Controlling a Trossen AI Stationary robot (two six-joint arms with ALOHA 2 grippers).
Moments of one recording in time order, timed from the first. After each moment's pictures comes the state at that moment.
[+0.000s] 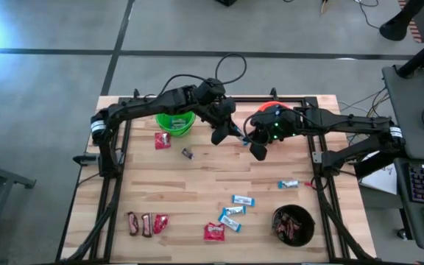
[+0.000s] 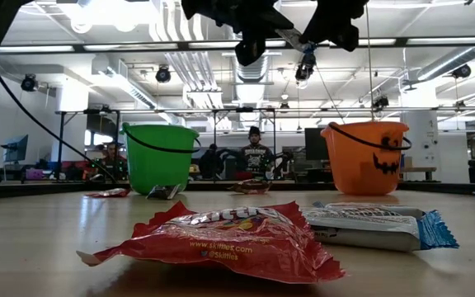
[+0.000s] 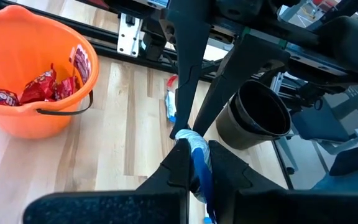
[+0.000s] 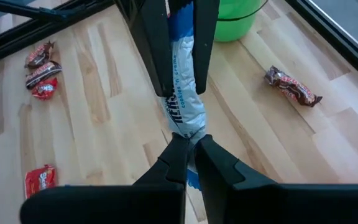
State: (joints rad) left arm 0.28 1.86 1.80 -0.55 0.56 -0.11; right arm -0.13 1.27 1.26 -0.72 0.00 0.32
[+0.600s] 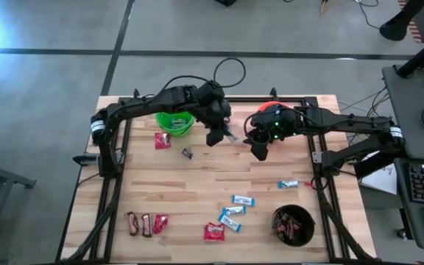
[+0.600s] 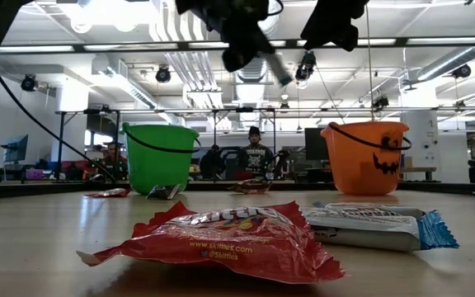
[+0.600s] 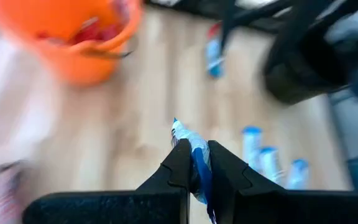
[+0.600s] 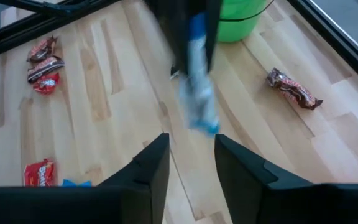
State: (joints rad) left arm 0.29 1.86 1.83 -0.78 0.41 0.02; right arm -0.13 1.27 1.26 -0.73 -0.02 0.29
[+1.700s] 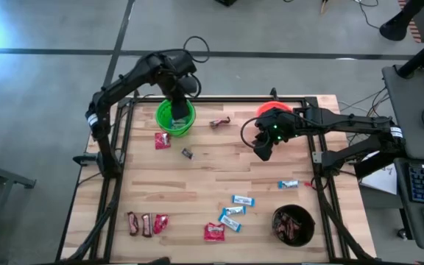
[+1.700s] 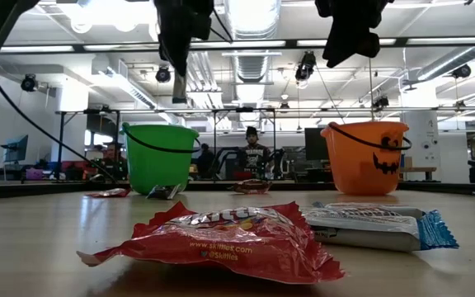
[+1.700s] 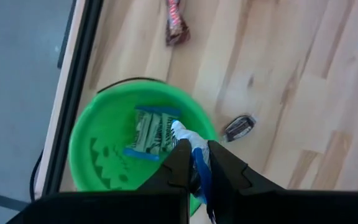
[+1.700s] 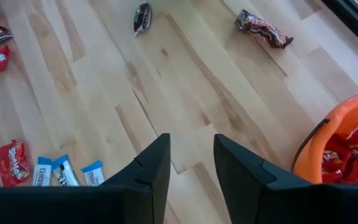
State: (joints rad) left arm 0.55 1.85 2.12 -1.57 0.07 0.25; right arm -0.13 1.27 1.26 -0.92 0.04 0.40
